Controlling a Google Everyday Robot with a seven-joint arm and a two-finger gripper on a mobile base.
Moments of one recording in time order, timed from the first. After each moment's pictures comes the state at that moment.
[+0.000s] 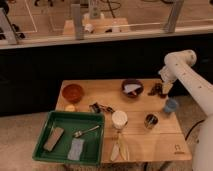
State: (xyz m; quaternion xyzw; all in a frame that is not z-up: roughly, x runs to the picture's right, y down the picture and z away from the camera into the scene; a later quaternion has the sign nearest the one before) arm 0.369 -0.033 0.879 -0.17 0.03 -0.02 0.98
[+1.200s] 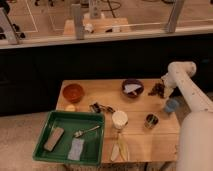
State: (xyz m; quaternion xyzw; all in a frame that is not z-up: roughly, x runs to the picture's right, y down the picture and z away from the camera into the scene) arm 0.419 0.005 0.957 -0.17 0.02 0.01 0.99
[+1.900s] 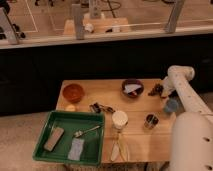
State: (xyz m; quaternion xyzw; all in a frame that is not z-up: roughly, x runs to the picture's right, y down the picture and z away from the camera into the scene) arm 0.421 0.023 0.985 -0.18 0.01 0.02 0.98
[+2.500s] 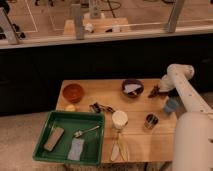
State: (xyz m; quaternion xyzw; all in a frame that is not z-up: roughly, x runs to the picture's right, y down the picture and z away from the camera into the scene) arm 0.400 0.008 0.971 -0.16 -0.02 0.01 0.99
